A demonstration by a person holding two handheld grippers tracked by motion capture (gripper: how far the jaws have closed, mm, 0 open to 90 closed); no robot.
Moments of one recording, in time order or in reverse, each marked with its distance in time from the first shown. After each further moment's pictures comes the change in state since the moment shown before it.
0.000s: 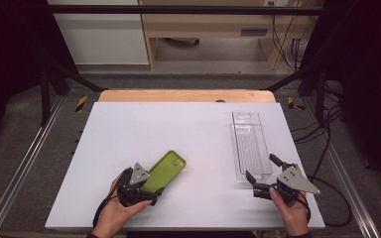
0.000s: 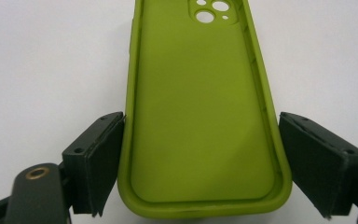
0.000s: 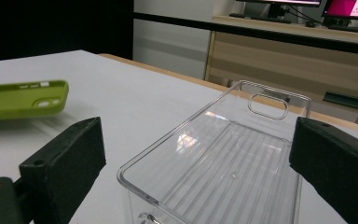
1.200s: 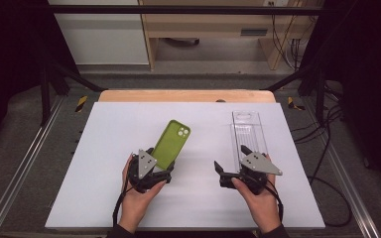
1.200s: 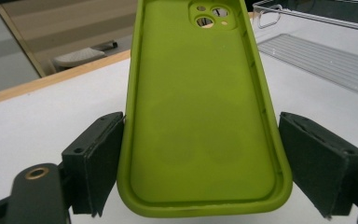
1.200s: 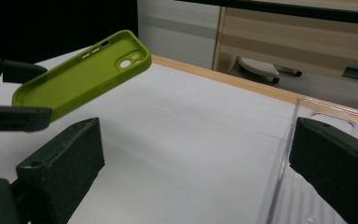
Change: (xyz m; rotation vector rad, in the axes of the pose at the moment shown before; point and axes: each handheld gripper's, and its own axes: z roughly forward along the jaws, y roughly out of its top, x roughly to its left) left arm -0.010 0.038 0.016 -0.341 0.219 -0.053; right arm 0.070 0.066 0.052 0.134 -0.007 0.057
